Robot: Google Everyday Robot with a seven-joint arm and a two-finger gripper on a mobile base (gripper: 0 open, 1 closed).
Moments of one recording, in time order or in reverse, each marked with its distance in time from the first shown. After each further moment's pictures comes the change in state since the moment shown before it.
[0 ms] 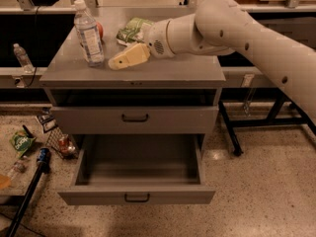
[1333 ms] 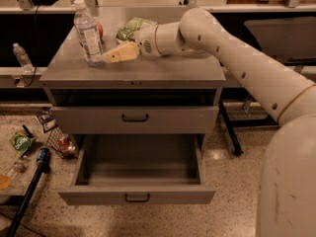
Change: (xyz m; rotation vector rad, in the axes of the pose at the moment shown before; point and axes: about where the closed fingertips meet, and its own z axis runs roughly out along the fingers) arm 0.015 -0.050 0.071 -0.048 -0.082 0.102
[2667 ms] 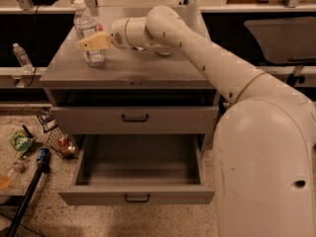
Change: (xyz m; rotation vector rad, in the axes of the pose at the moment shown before) arm -0.041 -0.013 0.085 0.046 -0.075 -0.003
